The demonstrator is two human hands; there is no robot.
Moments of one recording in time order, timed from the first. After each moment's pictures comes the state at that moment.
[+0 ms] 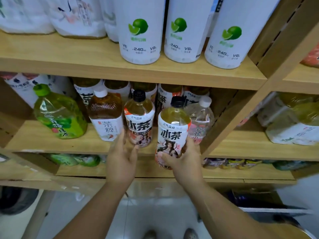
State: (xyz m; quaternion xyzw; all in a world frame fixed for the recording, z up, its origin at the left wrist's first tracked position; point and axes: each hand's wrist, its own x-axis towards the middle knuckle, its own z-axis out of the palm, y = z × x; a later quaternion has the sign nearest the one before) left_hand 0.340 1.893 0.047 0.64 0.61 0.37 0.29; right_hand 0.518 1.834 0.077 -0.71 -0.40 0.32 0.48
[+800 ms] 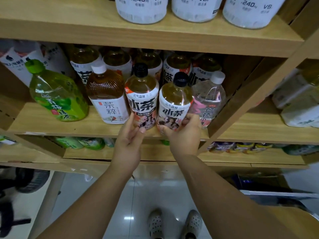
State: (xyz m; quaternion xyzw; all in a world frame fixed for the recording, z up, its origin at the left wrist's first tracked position) left_hand 0.348 1.880 0.061 0.53 0.50 0.44 0.52; right_hand 0.500 1.873 0.063 -0.79 -0.34 0.20 0.46
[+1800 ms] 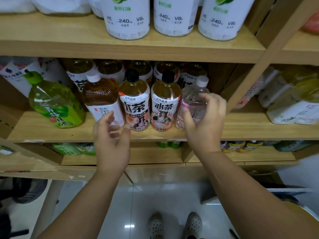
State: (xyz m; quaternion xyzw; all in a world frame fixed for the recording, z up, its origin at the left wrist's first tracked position) left_hand 0.337 1.876 0.087 0.54 0.59 0.50 0.33; right_hand 0.550 1.846 0.125 -0.73 -0.48 0.00 0.48
